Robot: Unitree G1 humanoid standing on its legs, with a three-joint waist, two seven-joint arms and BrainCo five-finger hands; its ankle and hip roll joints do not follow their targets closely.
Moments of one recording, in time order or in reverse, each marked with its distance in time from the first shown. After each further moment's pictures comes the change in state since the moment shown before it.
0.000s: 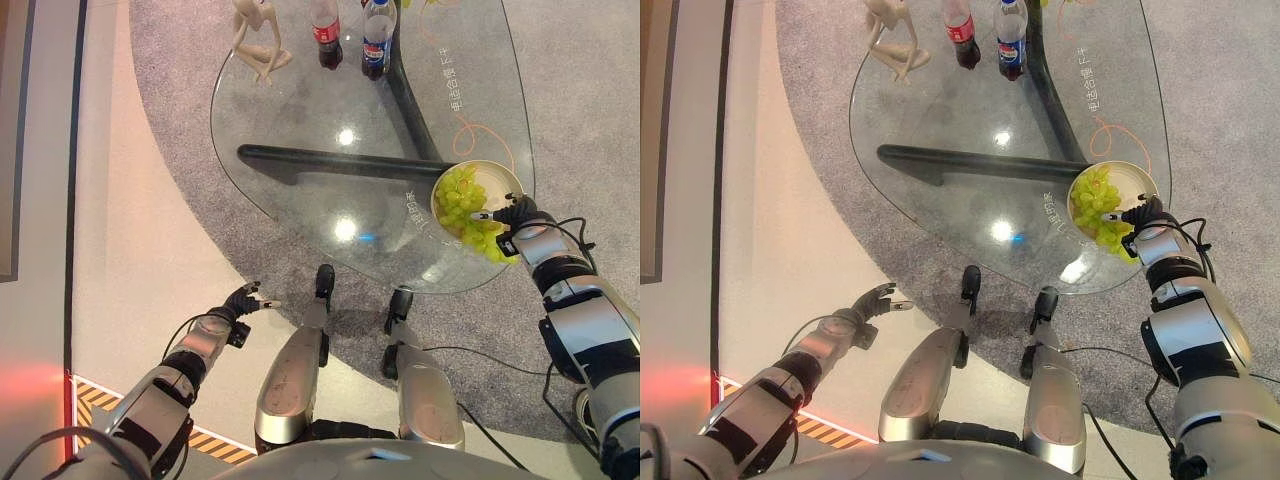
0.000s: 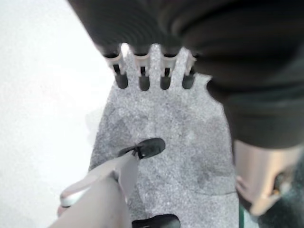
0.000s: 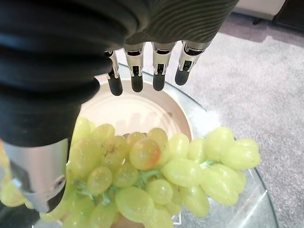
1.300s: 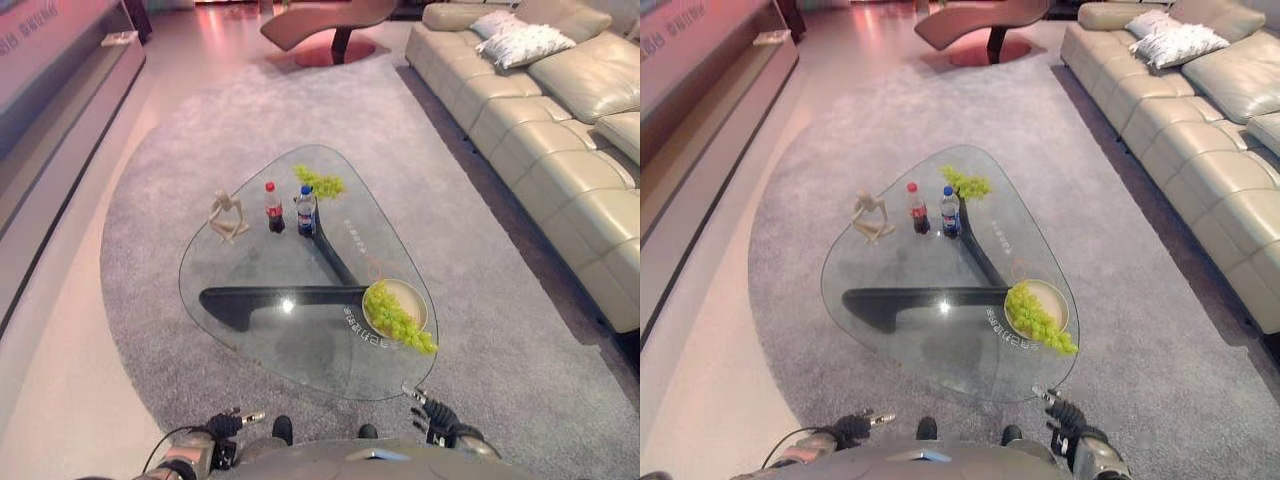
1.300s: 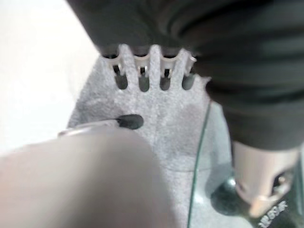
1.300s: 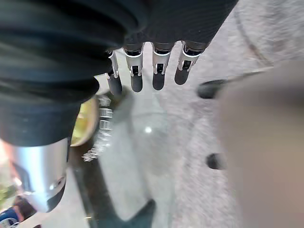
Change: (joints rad) left arm 0.408 -0.129 0.239 0.178 0.069 0.050 -0.059; right arm 0.914 0.459 -0.247 0.027 0.466 -0.344 0.293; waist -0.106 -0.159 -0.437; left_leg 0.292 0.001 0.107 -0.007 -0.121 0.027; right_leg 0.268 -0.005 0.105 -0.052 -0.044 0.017
